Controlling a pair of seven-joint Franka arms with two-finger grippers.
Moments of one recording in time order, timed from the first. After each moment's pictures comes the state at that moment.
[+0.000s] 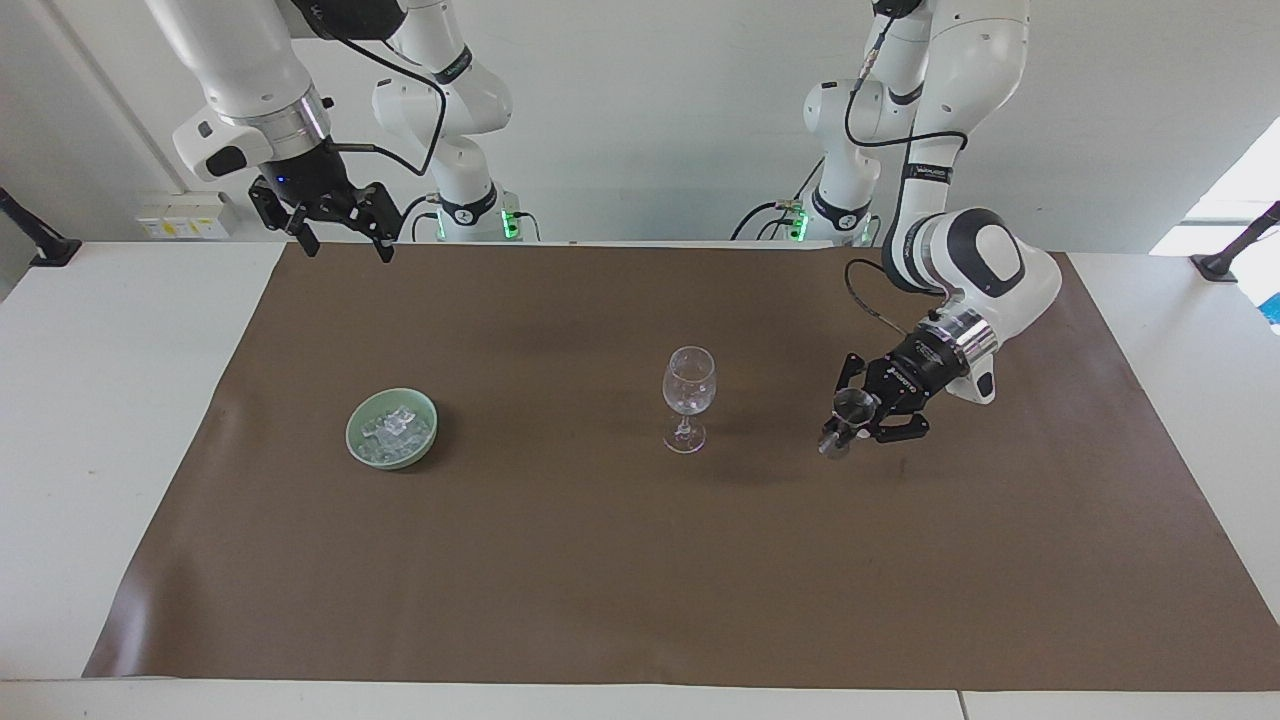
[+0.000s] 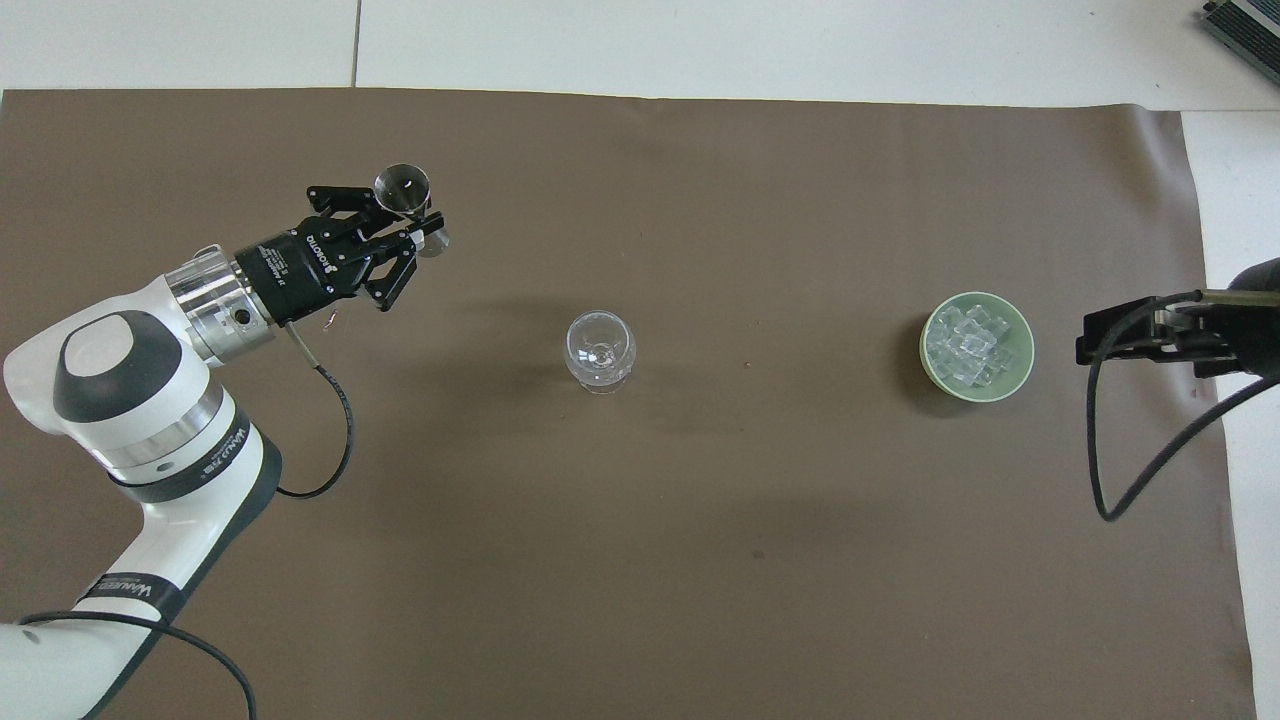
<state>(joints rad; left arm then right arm) -0.18 0.16 0.02 -2.04 -1.79 2.29 -0.95 0.07 -0.06 -0.05 -1.61 0.01 1.53 0.15</state>
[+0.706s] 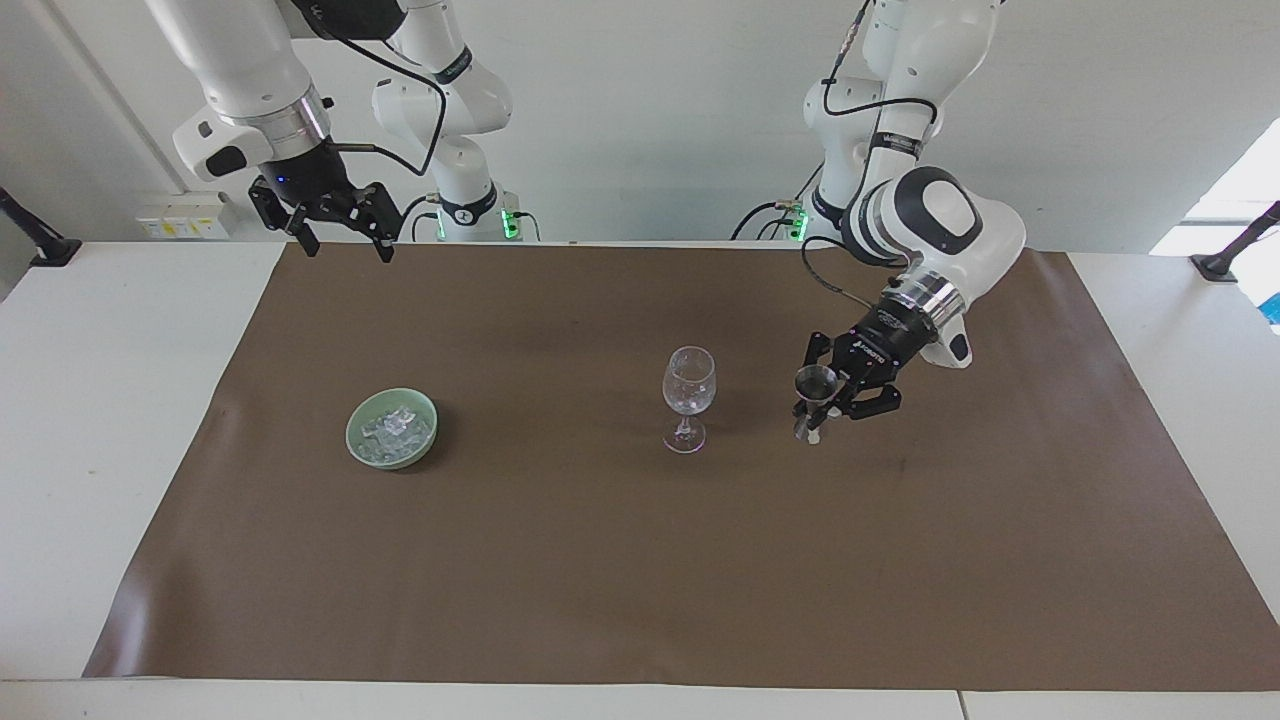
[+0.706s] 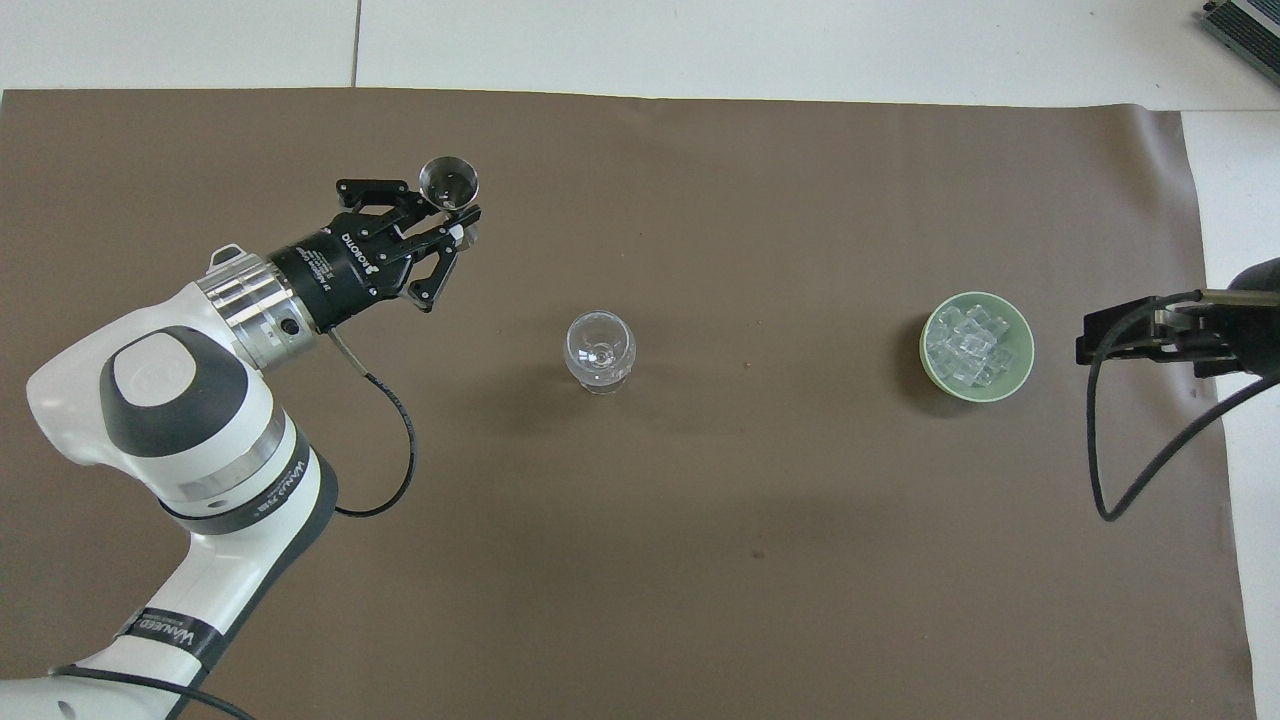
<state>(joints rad) -0.32 0.09 -0.01 -2.03 -1.80 2.54 -0.96 0.07 -0.06 -0.05 -1.61 0.01 1.53 0.15</state>
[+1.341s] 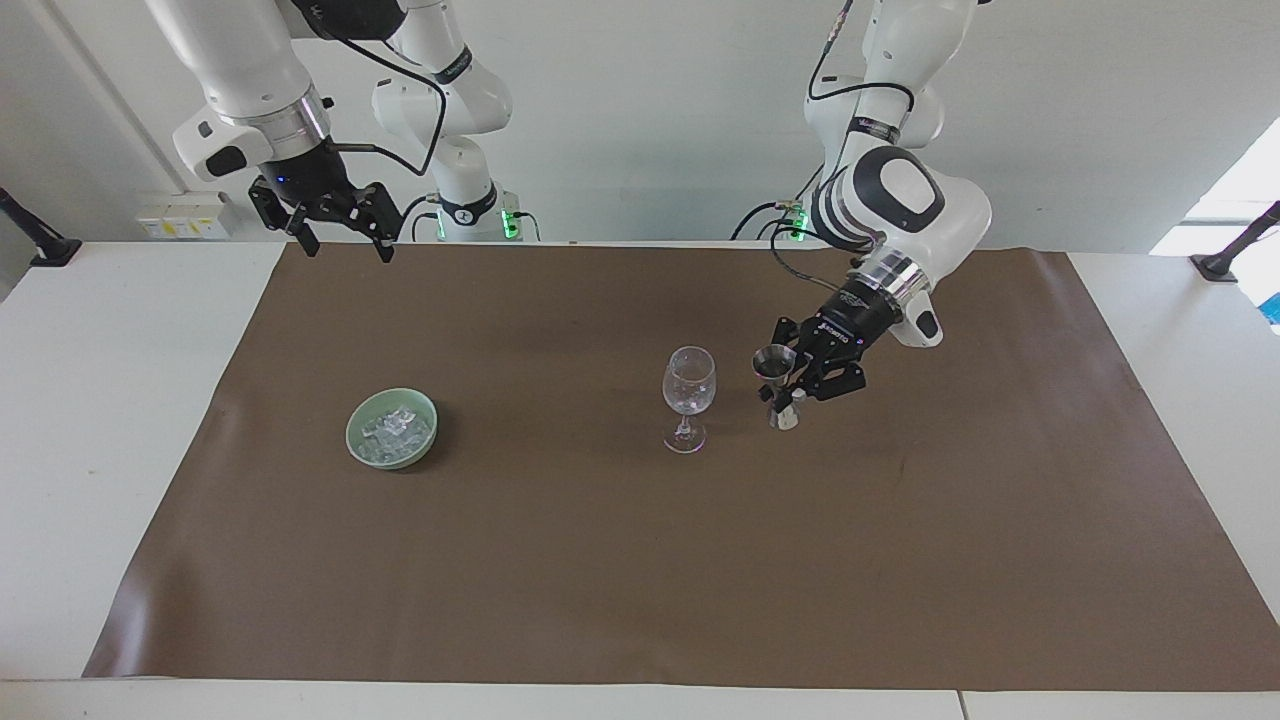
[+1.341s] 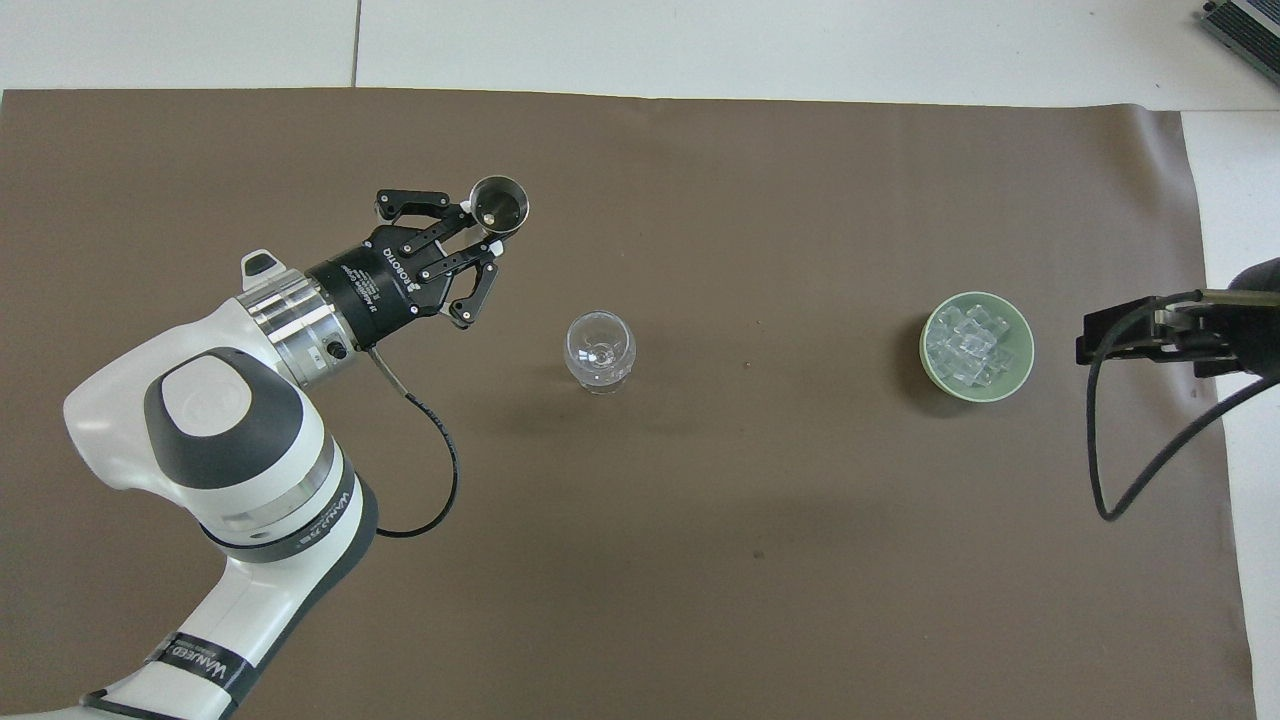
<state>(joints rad) -0.39 0.06 -0.01 -2.04 -1.80 2.62 -0.87 0.07 -0.06 -0.05 -1.61 0.01 1.53 0.15</state>
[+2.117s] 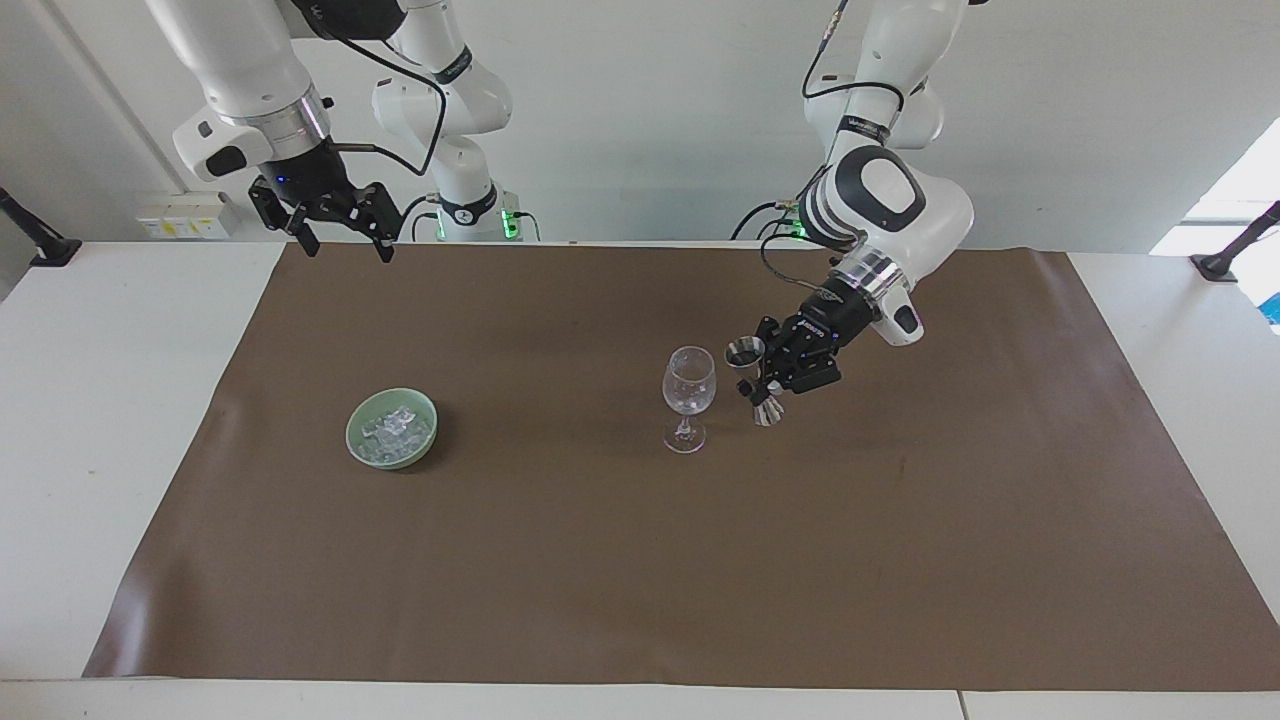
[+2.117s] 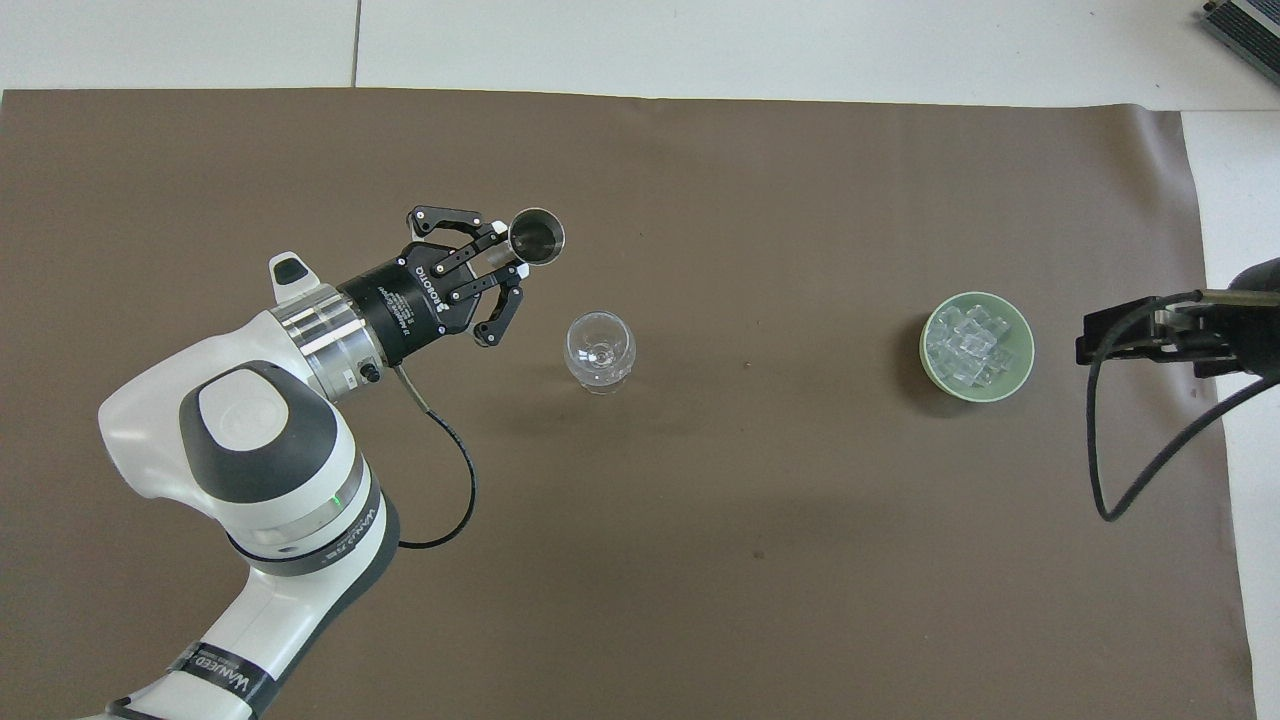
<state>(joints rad) -0.44 0.06 -0.01 -2.06 -1.79 2.64 -0.69 0.07 -0.06 -0.05 -1.61 0.01 1.53 0.15</state>
